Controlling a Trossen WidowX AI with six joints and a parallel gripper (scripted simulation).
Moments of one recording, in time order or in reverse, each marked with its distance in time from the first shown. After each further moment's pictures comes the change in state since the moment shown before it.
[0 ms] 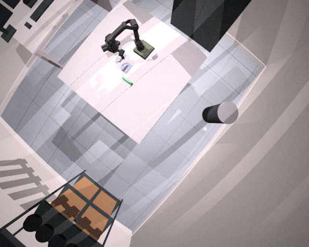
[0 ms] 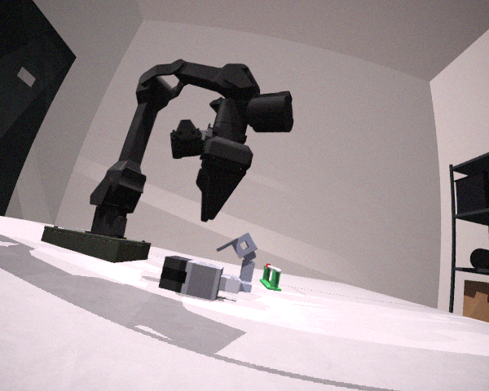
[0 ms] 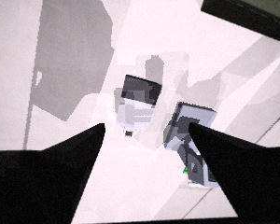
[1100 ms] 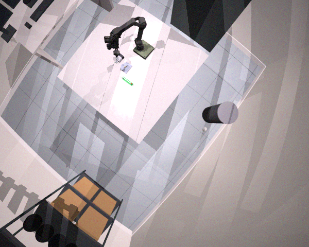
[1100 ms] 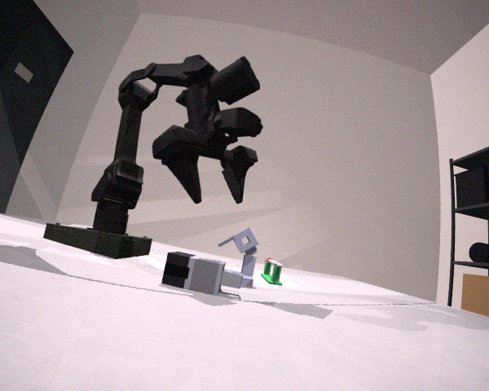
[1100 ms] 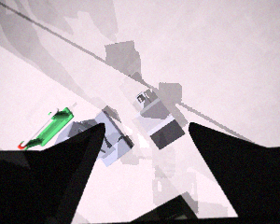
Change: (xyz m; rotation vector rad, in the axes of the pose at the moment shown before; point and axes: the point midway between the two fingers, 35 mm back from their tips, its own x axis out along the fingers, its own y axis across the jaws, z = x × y) arm -0.021 0.008 0.000 -2.172 0.082 0.504
